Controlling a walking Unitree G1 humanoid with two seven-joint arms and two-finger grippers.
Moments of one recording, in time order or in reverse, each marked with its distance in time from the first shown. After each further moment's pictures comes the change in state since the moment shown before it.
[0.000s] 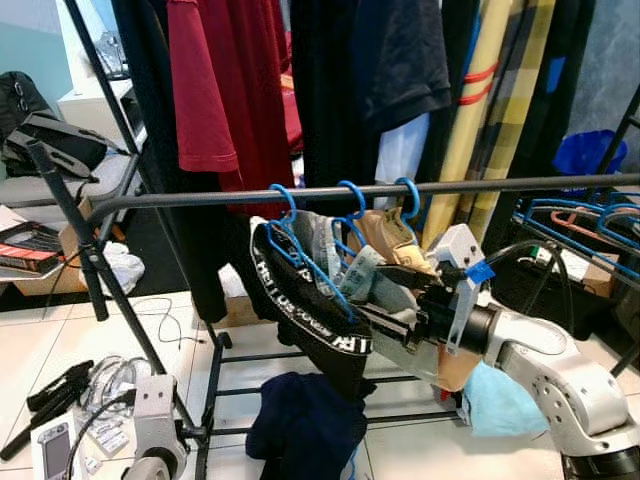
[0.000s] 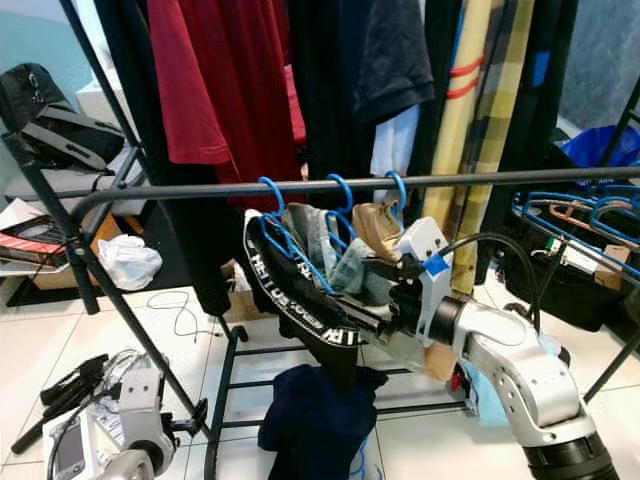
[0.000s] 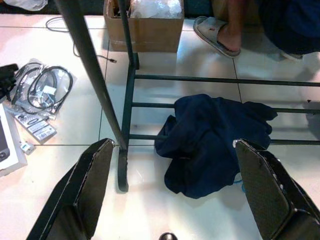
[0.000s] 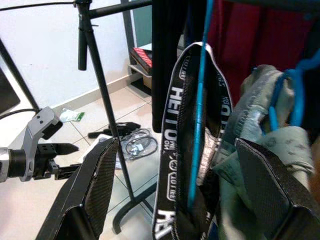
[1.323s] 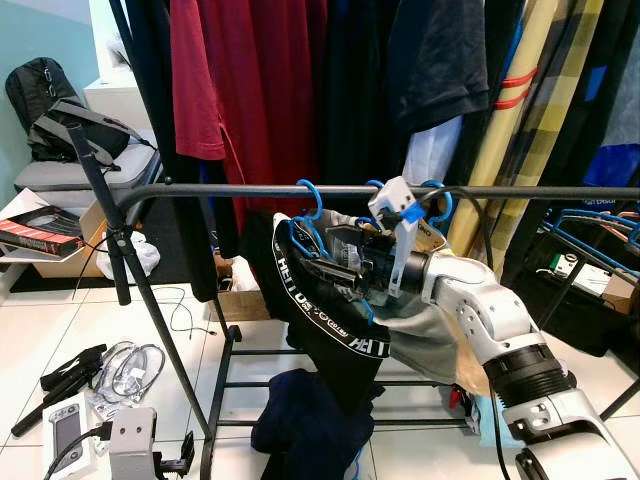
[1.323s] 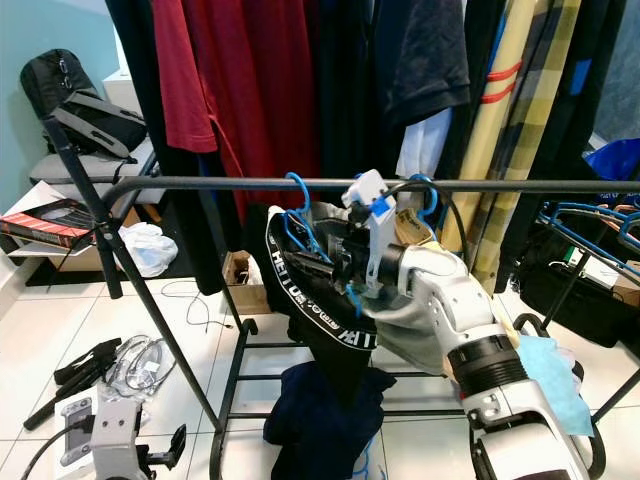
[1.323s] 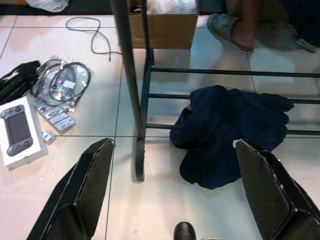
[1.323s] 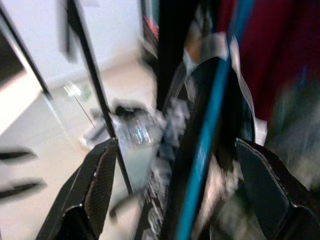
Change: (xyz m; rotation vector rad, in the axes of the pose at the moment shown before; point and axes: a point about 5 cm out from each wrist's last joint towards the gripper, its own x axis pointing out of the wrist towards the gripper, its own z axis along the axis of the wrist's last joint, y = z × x) left arm -0.030 0.016 -0.017 0.064 -0.039 0.011; right arm 0.080 -0.027 -0.011 -0.036 0.170 0.015
